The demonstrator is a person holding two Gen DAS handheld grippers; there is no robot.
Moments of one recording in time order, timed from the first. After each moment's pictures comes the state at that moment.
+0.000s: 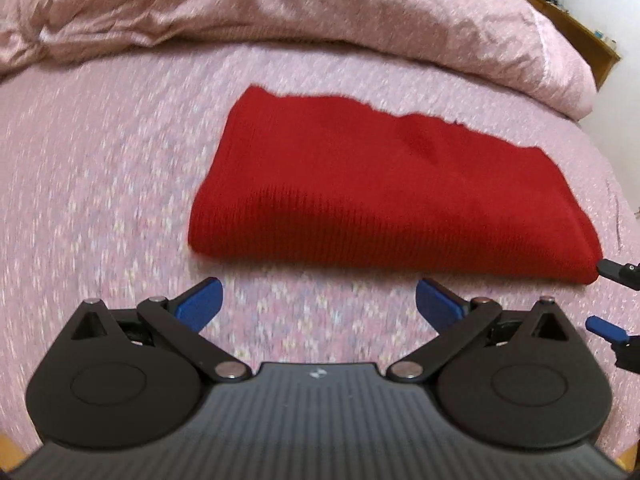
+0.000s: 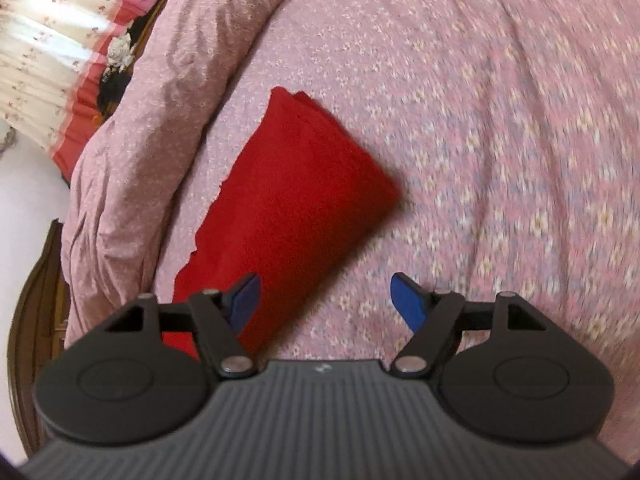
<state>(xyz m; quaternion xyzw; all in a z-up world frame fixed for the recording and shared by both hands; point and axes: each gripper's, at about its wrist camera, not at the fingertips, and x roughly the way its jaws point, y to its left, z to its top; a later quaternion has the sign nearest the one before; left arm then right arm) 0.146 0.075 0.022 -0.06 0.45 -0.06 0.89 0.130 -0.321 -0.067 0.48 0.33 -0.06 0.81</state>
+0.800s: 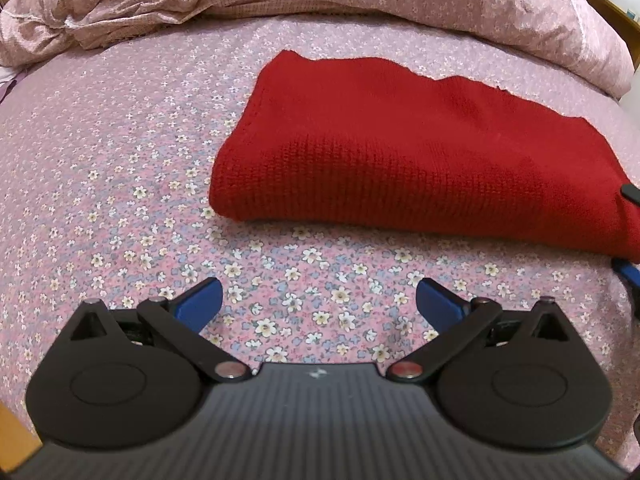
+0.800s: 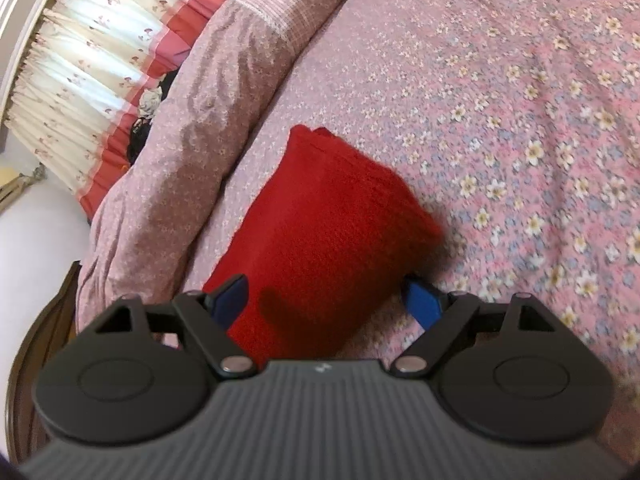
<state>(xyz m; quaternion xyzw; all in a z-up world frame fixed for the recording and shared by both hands) 0.148 0.069 -0.009 -0.03 0.46 0.00 0.89 0.174 -0.309 -0.101 0.47 0.22 -0.06 0.85</state>
